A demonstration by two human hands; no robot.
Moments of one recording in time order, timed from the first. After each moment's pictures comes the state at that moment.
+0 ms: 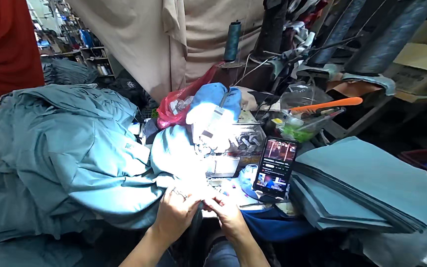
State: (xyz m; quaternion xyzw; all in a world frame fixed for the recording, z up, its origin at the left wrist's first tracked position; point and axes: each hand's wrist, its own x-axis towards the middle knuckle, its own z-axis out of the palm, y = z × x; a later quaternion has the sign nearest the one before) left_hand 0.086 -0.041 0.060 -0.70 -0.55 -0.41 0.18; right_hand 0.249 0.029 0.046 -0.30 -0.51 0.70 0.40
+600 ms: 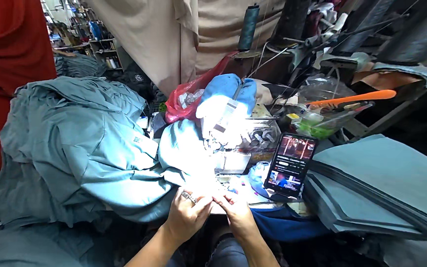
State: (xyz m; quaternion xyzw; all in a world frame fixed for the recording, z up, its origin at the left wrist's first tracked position) left_hand 0.097 -0.042 0.038 -0.69 -0.53 -0.45 0.20; right_hand 0.250 0.027 0.046 -0.30 -0.54 0.66 0.43
